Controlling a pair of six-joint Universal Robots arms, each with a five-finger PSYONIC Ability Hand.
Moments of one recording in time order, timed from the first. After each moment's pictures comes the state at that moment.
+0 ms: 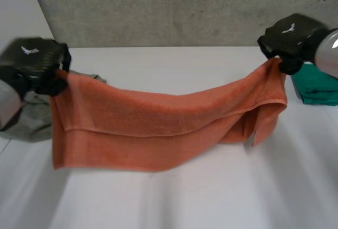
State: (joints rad) left arm 4.53 -1.52 -1.63 3.04 -1.40 3.48; right arm 1.78 -1.20 0.96 0.54 1.24 2.34; left_hand 1.12 1.19 1.18 1.20 0.97; right_hand 0.98 1.18 1.18 1.19 0.99
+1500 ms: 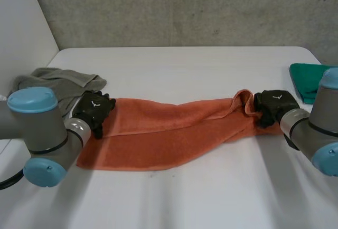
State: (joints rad) left arm 4.42 -2.17 -1.57 3.44 -1.49 3.77; right arm 1.77 -1.00 1.47 -0.08 1.44 2.87; left_hand 0.33 0.34 0.34 0.34 0.17; right_hand 0.94 1.15 1.17 1.19 0.94
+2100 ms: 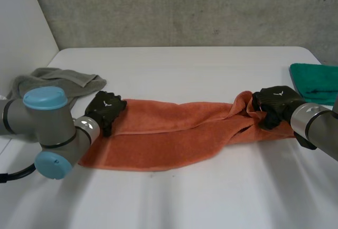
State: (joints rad) left arm 4.41 -2.29 -1.44 3.42 -1.38 3.77; right arm 1.75 -1.16 1.49 0.12 1.30 2.75; left_hand 0.46 0.46 0.46 0.46 0.28; right_hand 0.94 1.16 1.19 1.19 0.96
